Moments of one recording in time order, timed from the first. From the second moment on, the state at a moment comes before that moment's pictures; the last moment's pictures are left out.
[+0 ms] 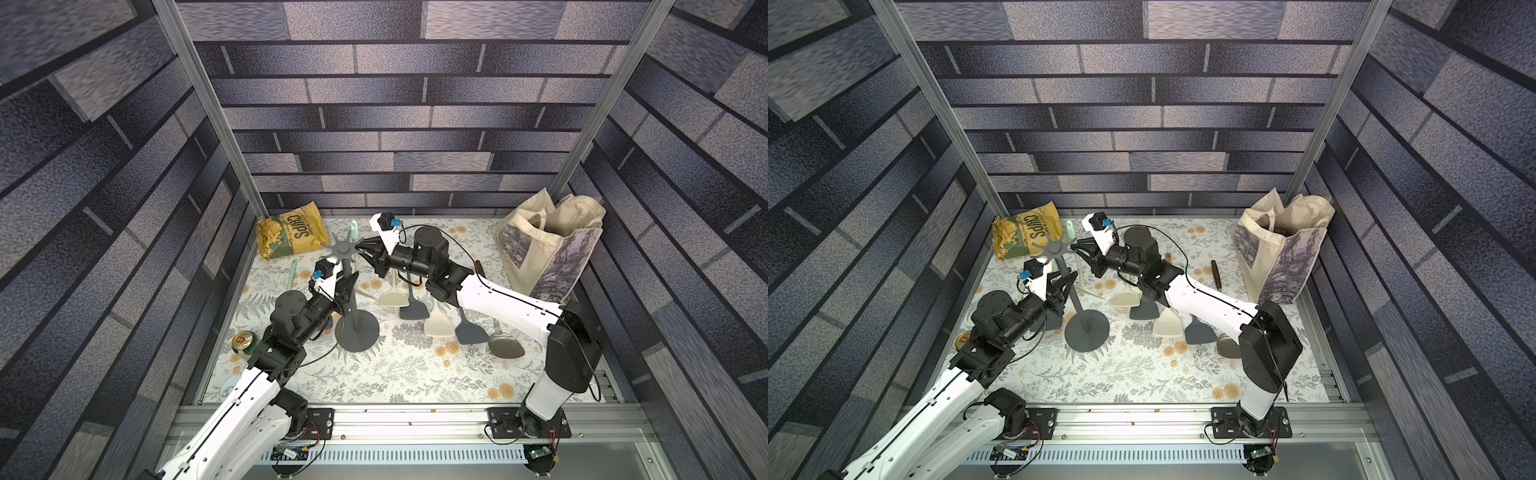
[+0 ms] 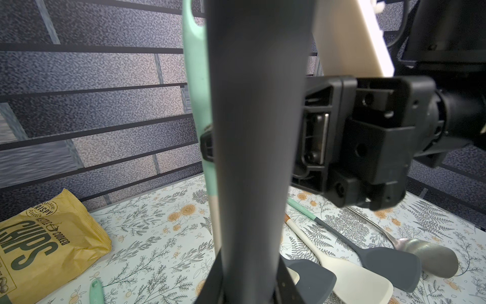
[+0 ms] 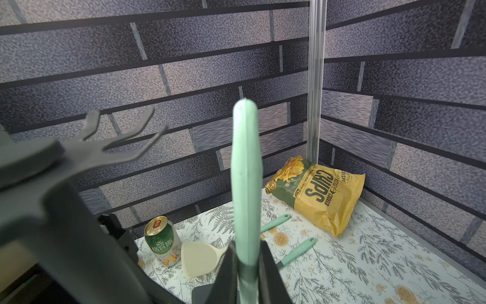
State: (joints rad) left arm -0.44 0.69 0.57 0.11 0.18 0.00; right arm 0.86 1.71 1.37 0.32 -0.37 0.11
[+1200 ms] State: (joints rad) left arm -0.44 0.68 0.57 0.09 0.18 0.00; right arm 0.67 2.18 2.30 -0.46 -0.23 0.39
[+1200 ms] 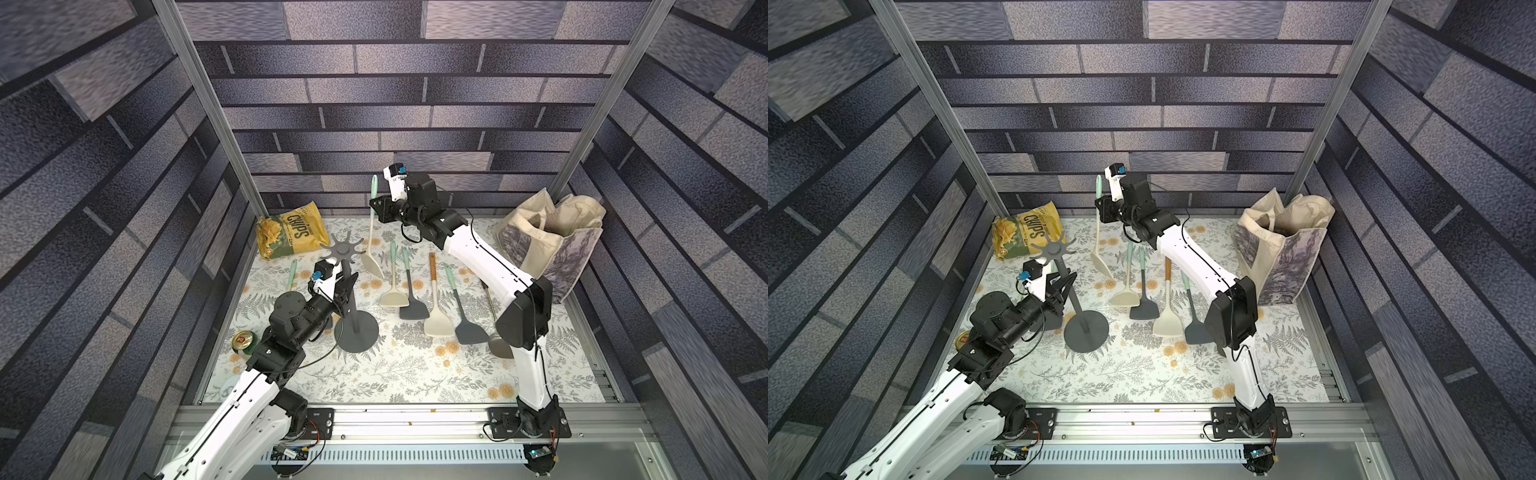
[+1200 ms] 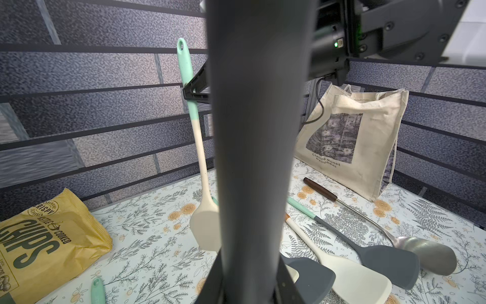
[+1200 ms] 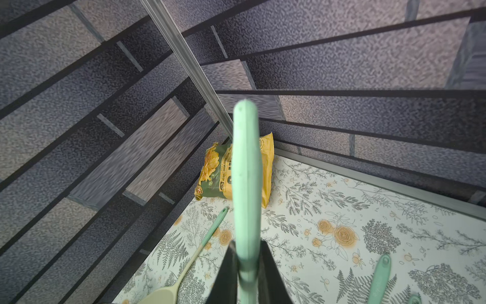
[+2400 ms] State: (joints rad) left arm -0.44 0.69 0.57 0.10 0.18 0.00; right arm 0.64 2.61 2.56 -0.65 -0.28 0.67
